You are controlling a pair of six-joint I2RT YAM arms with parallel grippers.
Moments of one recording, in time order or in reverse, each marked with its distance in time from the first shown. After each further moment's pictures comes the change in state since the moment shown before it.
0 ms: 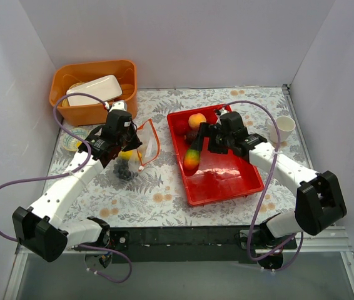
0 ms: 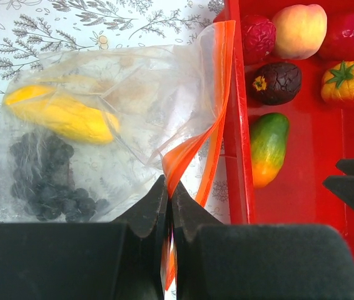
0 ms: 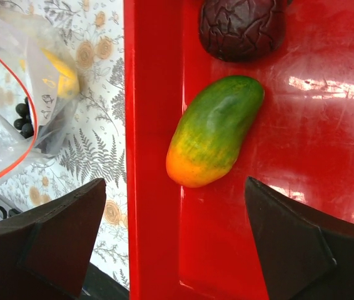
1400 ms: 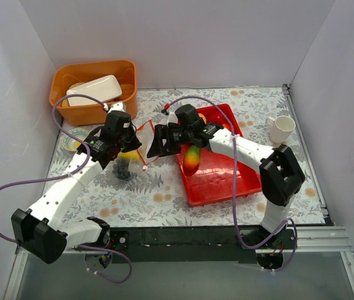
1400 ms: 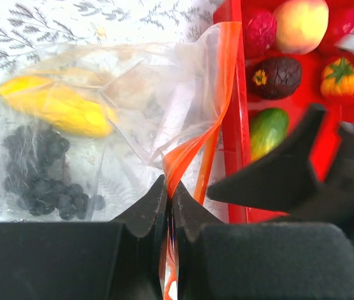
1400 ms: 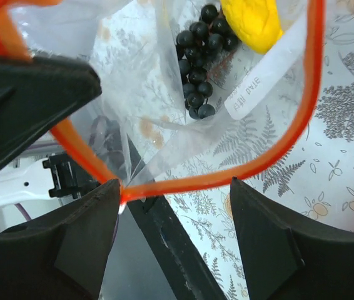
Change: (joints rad) left arm 0.000 -0.007 -0.011 -0.010 0.017 -0.018; right arm 0.251 0.426 0.428 0.020 -0.393 0.064
